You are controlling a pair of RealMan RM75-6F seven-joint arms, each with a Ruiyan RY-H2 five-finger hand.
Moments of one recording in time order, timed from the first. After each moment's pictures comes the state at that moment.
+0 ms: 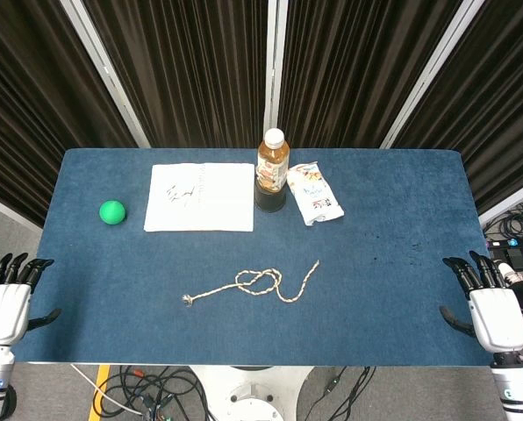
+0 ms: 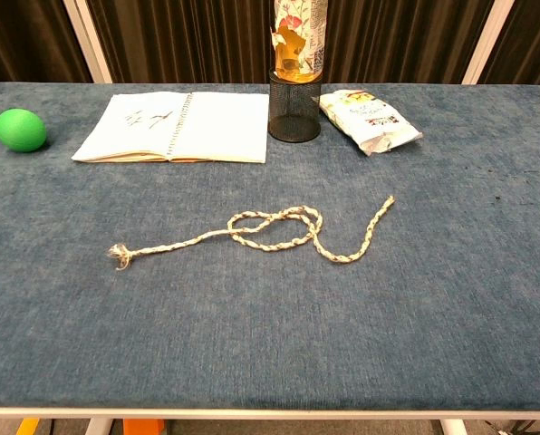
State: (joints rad) left arm -0.08 -1.18 -0.05 -1.61 1.46 1.49 0.16; right arm 0.09 -1.10 0.04 -1.64 -1.58 1.50 -0.04
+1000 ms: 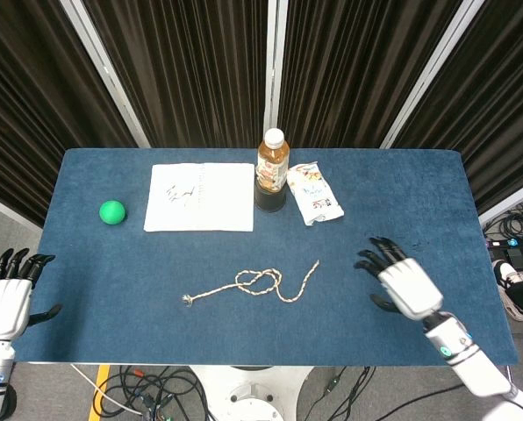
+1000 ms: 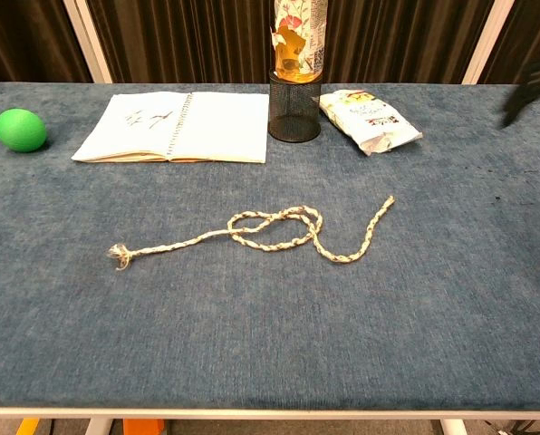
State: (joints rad) left arm -0.10 -1.18 -0.06 -1.61 1.45 1.48 0.16; right arm 0.41 -1.13 0.08 -1.66 -1.71 1.13 -0.06
